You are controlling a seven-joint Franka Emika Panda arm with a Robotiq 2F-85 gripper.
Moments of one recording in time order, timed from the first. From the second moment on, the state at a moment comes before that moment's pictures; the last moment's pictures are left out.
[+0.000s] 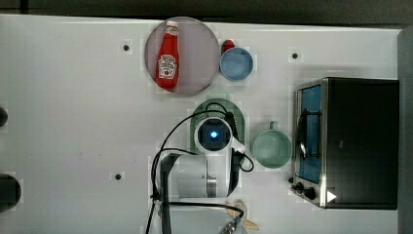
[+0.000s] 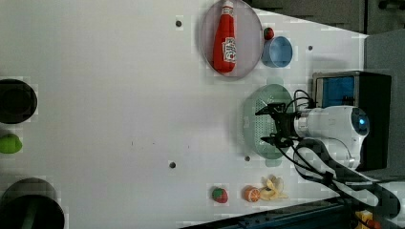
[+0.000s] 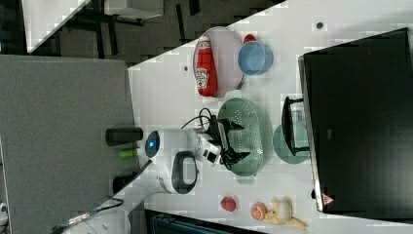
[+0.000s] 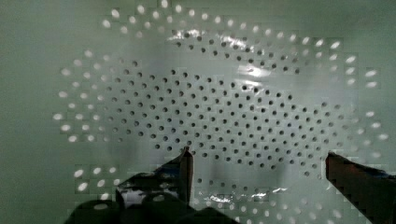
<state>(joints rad) -0.01 0.32 0.00 -2.46 -0.04 1.13 0.60</state>
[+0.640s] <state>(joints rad) 0.04 0.36 0.01 -2.46 -0.02 1.21 0.75</state>
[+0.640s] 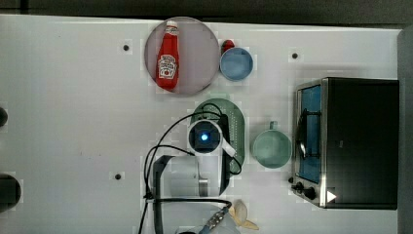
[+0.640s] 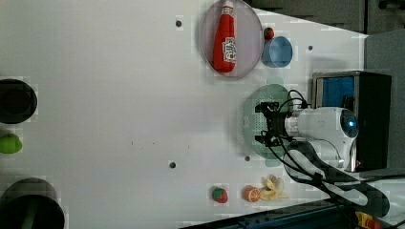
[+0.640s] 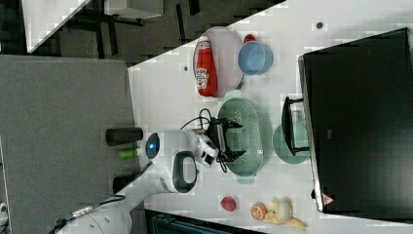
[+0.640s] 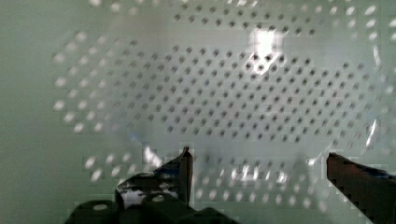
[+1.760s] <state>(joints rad) 0.32 0.42 0.08 -2.37 -0.03 1.17 1.08</state>
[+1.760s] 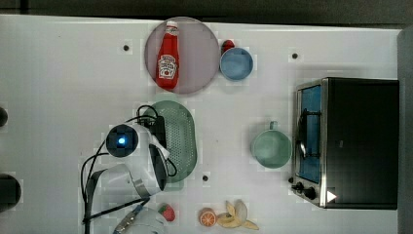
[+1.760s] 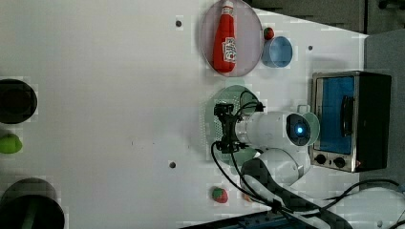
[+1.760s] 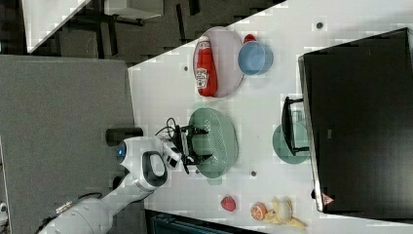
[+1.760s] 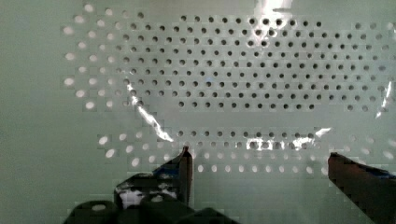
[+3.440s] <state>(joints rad) 0.61 0.69 0.10 -1.88 0.11 1.02 1.33</state>
